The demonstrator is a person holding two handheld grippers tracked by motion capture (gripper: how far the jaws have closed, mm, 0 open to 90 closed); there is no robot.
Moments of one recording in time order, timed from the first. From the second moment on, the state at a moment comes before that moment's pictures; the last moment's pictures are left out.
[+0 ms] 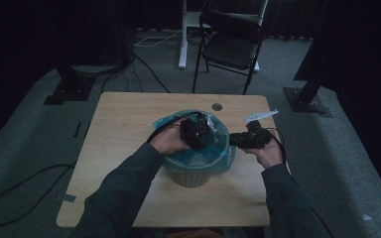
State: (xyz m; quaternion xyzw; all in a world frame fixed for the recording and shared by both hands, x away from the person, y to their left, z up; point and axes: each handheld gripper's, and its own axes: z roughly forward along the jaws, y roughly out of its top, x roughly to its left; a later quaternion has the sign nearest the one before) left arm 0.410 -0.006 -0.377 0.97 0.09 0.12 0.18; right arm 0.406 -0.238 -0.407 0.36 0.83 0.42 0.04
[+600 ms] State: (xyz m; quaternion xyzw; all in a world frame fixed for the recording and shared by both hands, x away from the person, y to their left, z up) left arm 0.410 -0.013 -0.386 0.98 0.08 0.11 0.14; right arm 0.405 -0.239 -0.406 0.36 0.83 0.42 0.03
